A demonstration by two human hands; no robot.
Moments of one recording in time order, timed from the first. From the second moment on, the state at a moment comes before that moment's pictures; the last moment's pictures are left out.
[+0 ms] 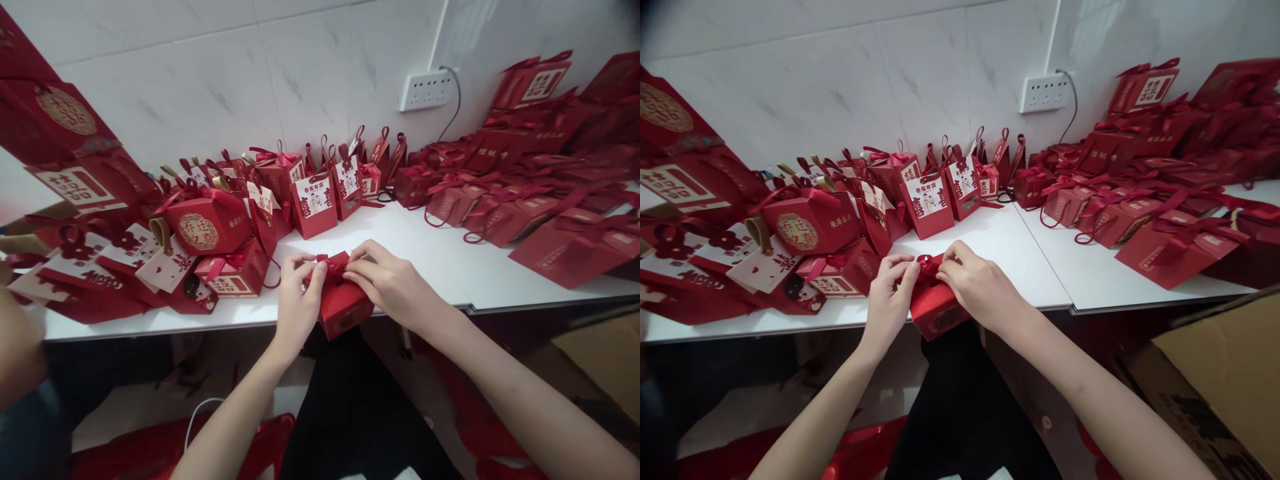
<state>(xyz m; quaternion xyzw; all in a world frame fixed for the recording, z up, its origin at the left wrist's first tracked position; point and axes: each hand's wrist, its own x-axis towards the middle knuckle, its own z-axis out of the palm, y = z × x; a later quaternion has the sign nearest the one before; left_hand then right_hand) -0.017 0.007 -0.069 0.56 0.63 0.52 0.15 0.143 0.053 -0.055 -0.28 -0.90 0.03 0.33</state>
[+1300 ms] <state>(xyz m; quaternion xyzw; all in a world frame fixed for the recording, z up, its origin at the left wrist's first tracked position) 0.007 -0.030 -0.072 0.49 0.64 0.57 0.17 0.148 -0.003 -0.057 -0.39 -0.84 0.11 0.36</state>
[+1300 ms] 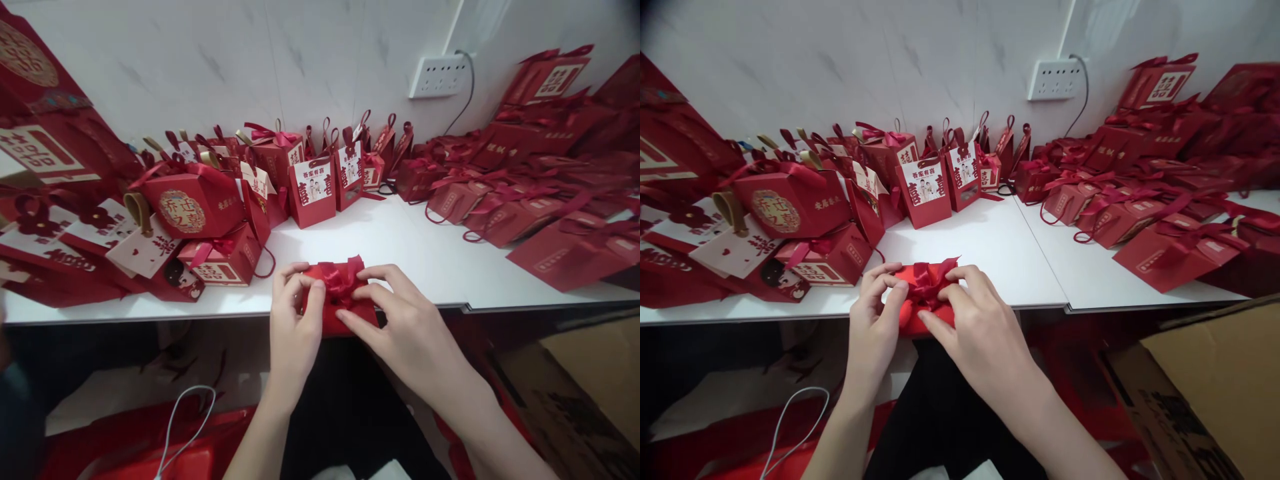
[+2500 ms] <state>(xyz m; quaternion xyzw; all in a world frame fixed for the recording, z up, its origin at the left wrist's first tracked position) -0.015 -0.049 -0.064 0.59 0.66 0.44 0.17 0.164 0.016 -0.065 -0.44 -0.68 0.46 0.37</state>
